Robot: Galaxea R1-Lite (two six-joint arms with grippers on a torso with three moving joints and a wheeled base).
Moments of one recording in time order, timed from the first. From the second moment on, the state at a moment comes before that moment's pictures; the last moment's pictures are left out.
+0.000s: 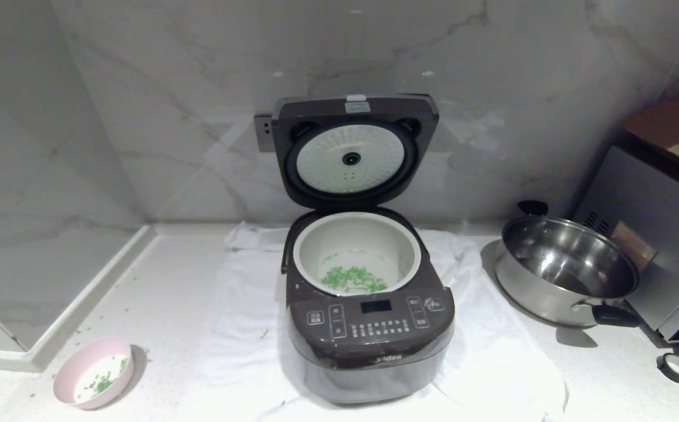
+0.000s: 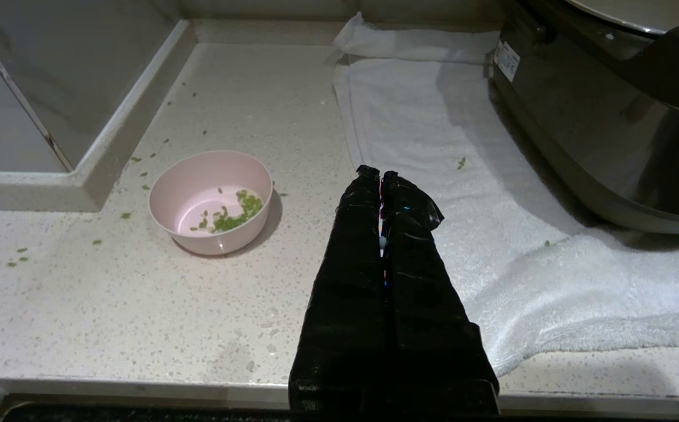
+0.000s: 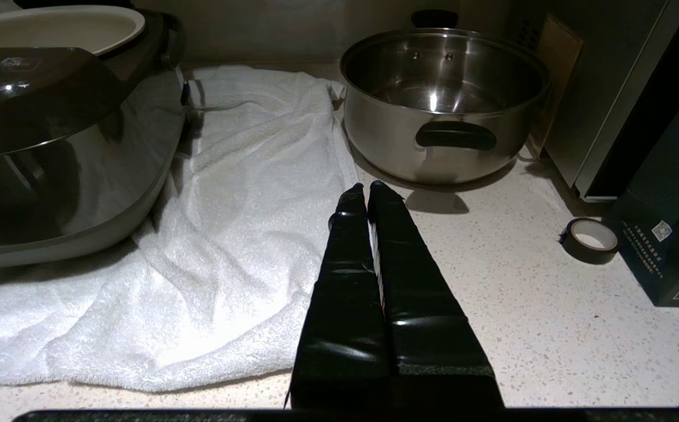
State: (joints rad) left arm 0.00 0.00 -0.07 0.12 -0.05 0.00; right arm 0.00 0.00 0.00 -0.01 0.00 0.01
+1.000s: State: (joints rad) left arm 0.00 0.00 -0.04 0.11 -0.01 0.02; right arm 0.00 0.00 0.00 -0.01 0.00 0.01
